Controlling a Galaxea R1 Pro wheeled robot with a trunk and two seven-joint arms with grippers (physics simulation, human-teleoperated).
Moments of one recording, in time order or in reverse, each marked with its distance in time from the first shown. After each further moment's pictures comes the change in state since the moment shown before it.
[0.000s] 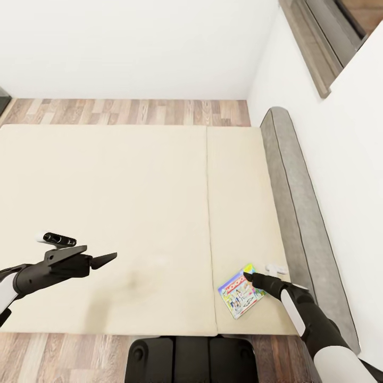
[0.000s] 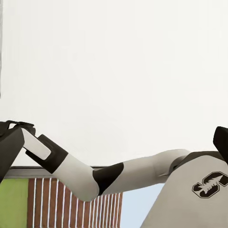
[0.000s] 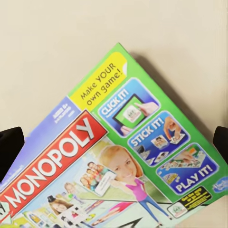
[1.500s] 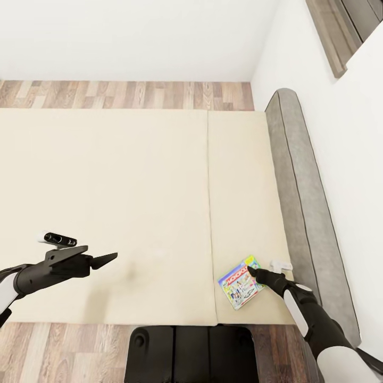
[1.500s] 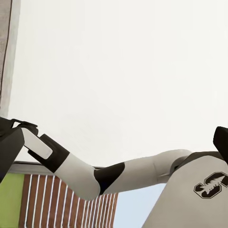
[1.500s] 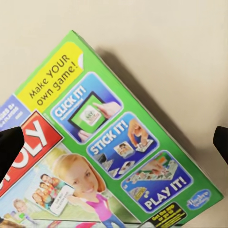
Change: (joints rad) left arm 0.000 -0.002 0.000 0.000 -0.002 -0.001 0.005; right arm 0.001 -0.017 0.000 0.003 0.005 -0.126 -0.003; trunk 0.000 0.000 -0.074
